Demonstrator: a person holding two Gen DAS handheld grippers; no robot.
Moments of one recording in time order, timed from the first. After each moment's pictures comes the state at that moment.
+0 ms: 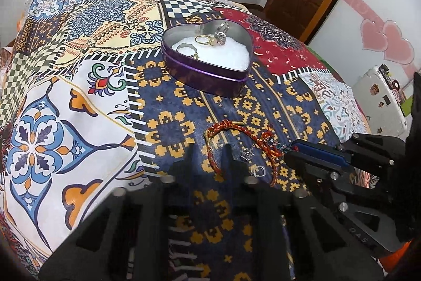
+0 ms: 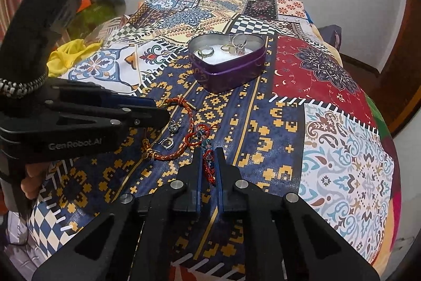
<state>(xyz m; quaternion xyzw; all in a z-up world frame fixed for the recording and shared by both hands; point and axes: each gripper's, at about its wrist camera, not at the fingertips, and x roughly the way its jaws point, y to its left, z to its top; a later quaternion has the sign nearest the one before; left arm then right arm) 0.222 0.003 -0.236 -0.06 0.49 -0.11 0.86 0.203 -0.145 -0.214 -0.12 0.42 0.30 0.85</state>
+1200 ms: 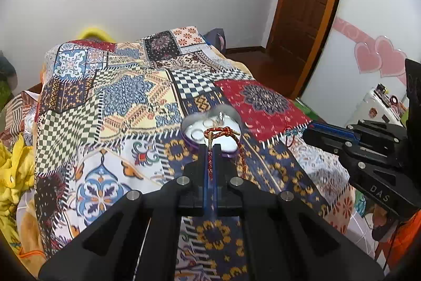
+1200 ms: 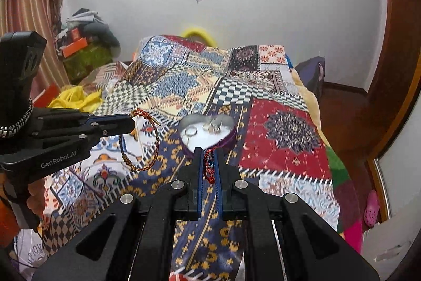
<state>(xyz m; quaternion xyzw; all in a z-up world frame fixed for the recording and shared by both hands) 0.205 0.011 -0.137 -0.03 0.37 -0.09 0.92 0.213 -0.161 -0.131 -0.08 0.33 0.29 0.90</state>
